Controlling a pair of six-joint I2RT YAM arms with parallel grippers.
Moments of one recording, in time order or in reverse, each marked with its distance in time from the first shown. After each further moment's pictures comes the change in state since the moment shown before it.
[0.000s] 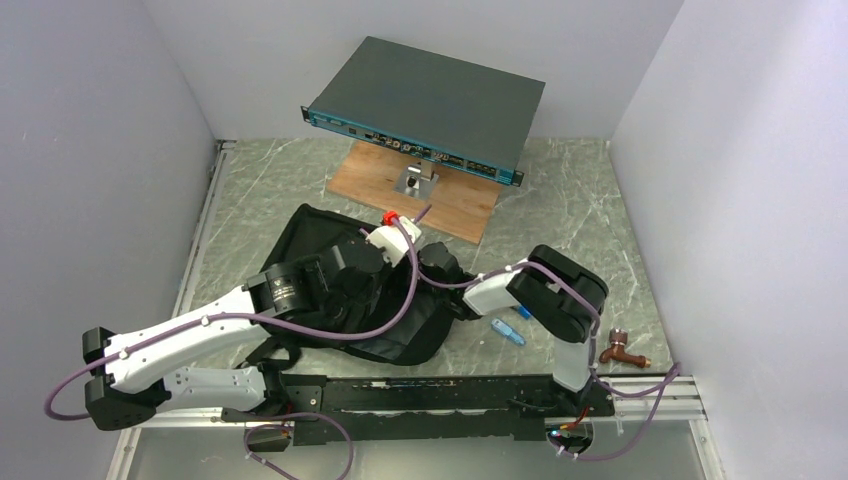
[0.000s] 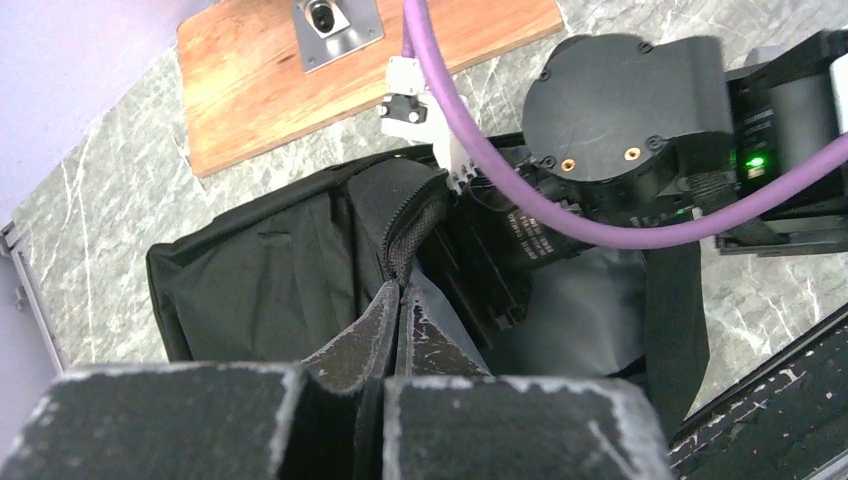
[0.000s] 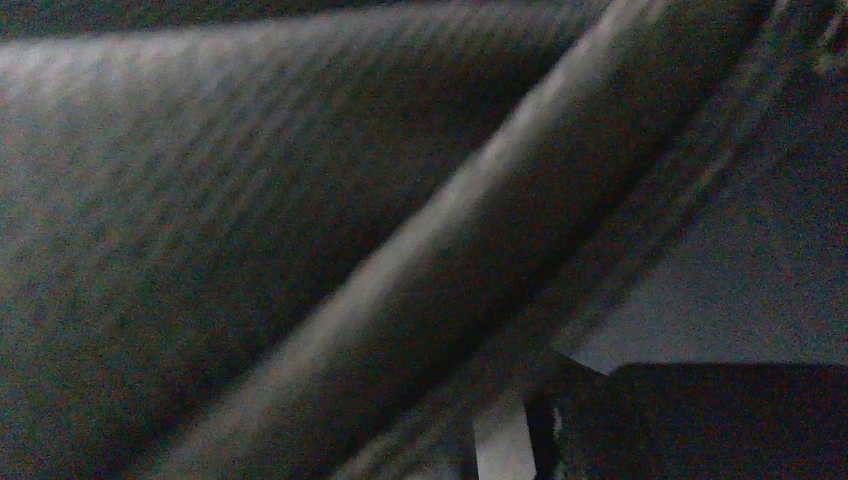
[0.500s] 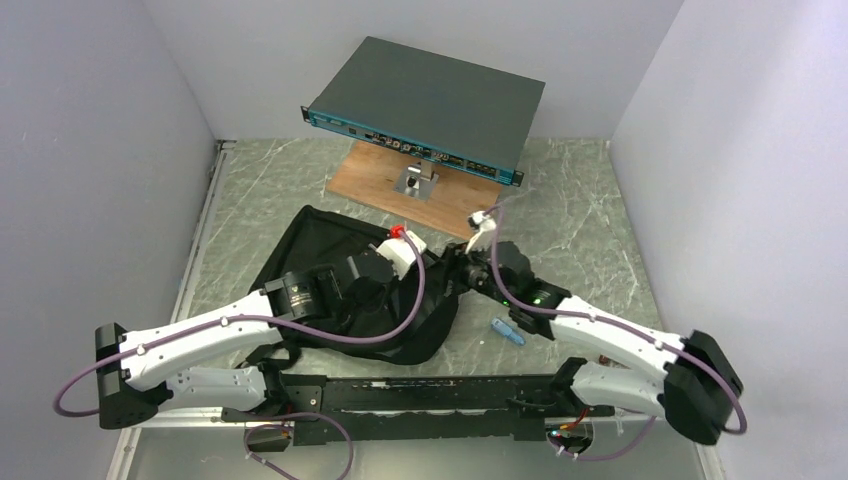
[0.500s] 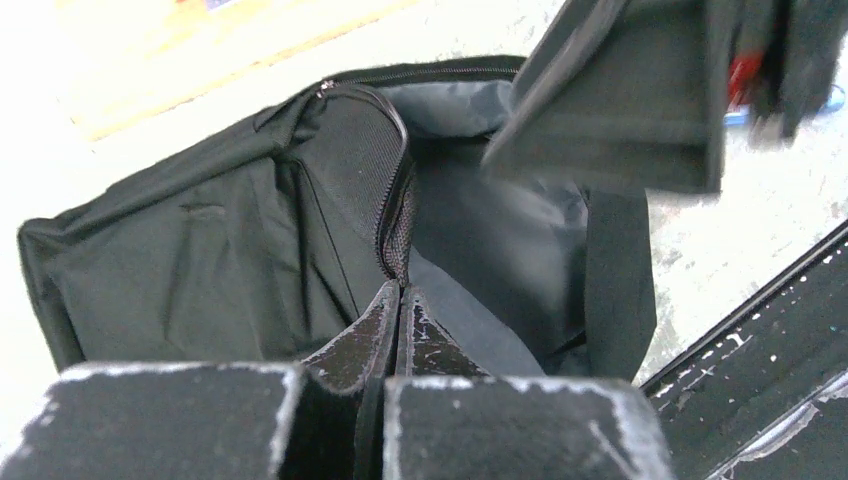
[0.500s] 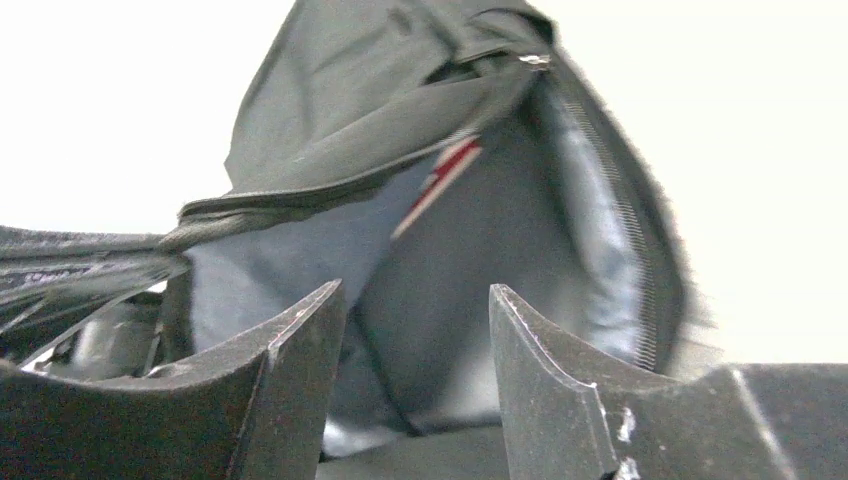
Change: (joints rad) left arm 0.000 0.013 -0.115 0.052 0.093 -0.094; right arm -0.066 -0.777 -0.192 -0.669 0.263 -0.397
